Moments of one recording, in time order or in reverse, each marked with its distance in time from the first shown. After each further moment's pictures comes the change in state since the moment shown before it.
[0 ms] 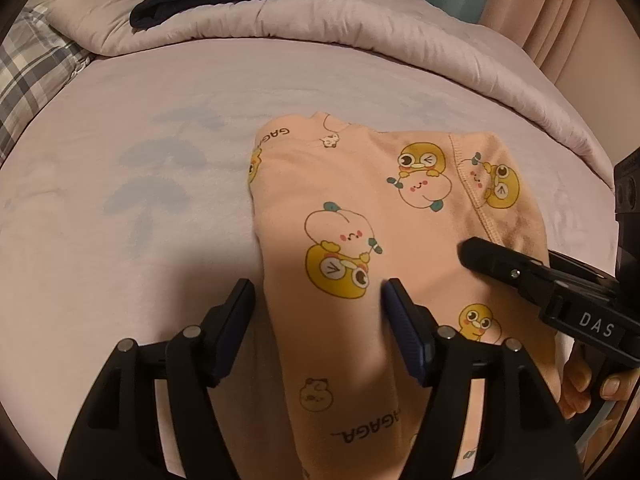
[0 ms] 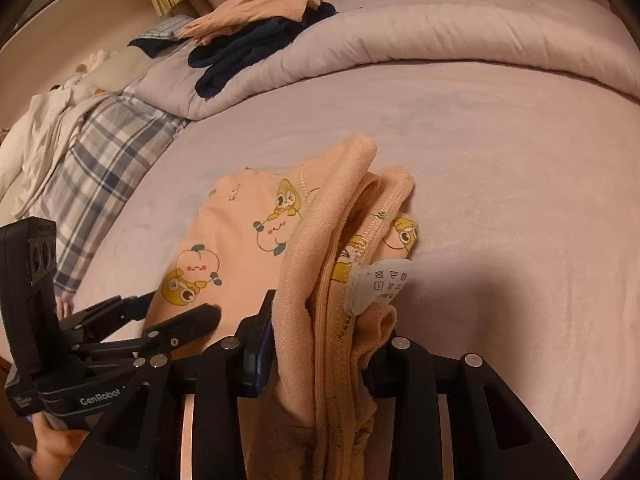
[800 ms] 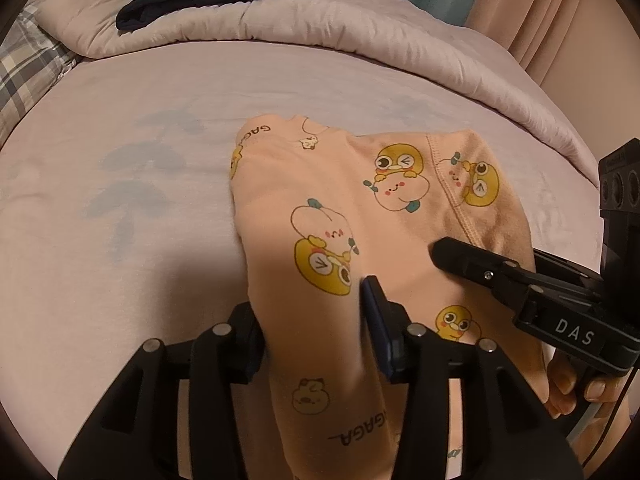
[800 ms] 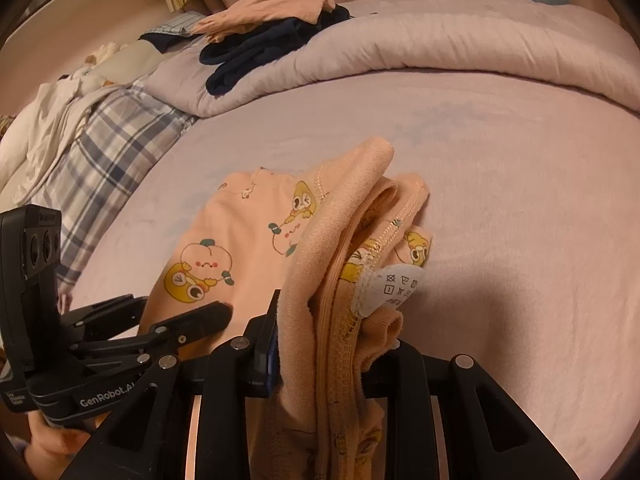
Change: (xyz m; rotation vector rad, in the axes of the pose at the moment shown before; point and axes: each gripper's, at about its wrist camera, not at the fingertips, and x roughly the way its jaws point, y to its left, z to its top) left arm 0.000 -0.005 0.001 0.014 -0.011 -0.060; right arm 0.002 0.009 0.000 -0.038 -0.006 0.008
